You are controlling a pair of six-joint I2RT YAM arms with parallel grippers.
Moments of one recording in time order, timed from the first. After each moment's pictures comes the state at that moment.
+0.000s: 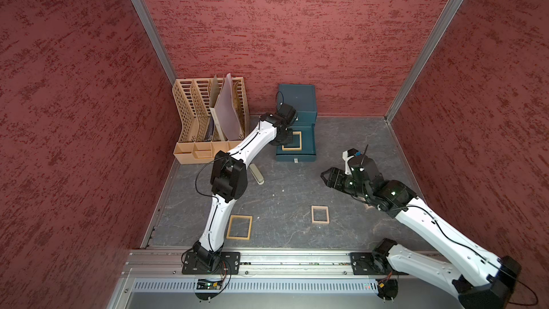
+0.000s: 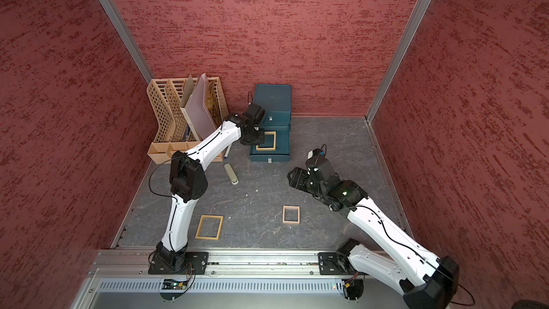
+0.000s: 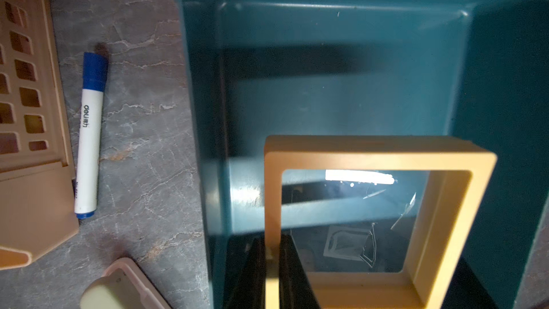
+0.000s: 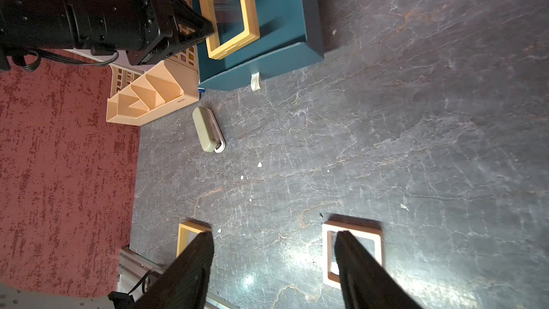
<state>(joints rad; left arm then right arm) -0.53 2.26 2.17 -1.06 -0.11 -0.50 0.65 0.97 0.92 -0.66 -0.01 0.87</state>
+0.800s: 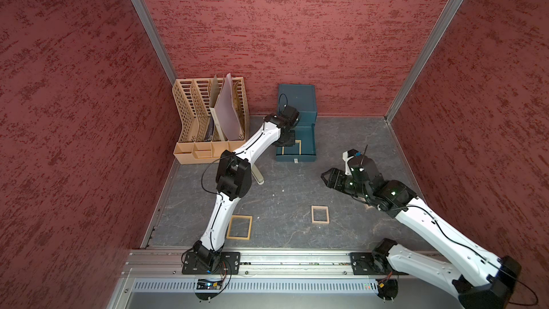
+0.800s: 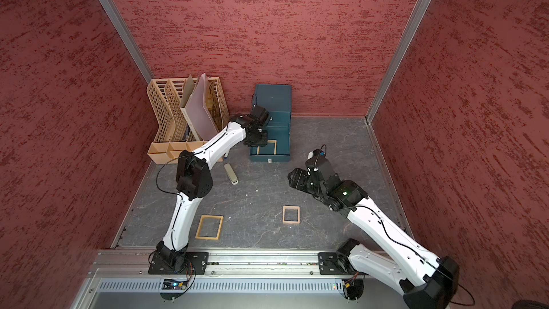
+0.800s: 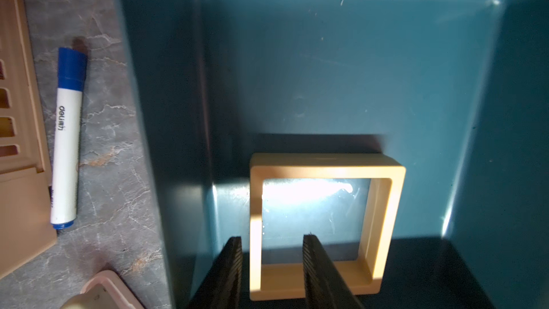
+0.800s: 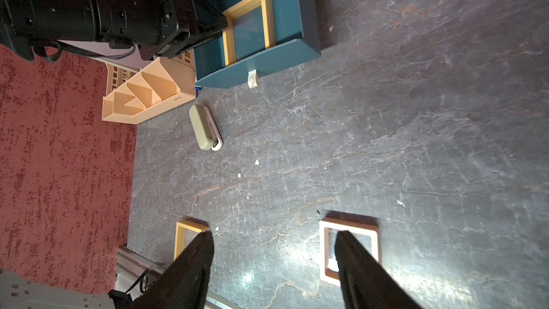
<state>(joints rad) -0.55 2.31 2.22 -1.07 -0.13 -0.52 0.65 0.97 0.92 -0.68 -0.01 0.87</state>
